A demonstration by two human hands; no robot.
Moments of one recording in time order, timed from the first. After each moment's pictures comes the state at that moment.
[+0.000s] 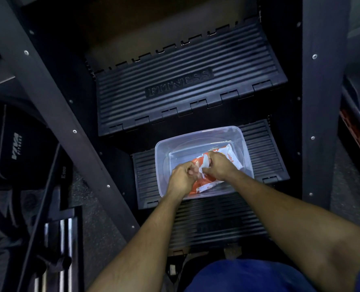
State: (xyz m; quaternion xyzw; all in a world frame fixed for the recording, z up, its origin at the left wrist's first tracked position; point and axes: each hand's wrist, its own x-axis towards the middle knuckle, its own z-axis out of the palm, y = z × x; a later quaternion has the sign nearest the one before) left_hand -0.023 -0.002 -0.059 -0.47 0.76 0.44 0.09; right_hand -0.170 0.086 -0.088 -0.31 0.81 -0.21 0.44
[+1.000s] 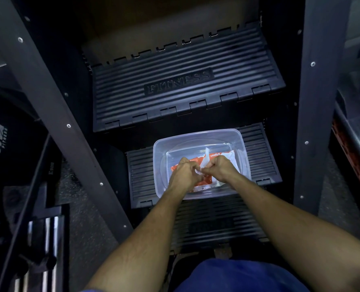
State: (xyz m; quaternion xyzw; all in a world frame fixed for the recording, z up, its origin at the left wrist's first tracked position) left_hand -0.048 0.003 -0.066 -0.42 0.81 0.38 0.15; right_hand -0.171 0.098 -0.087 -0.17 0.79 -0.30 0.50
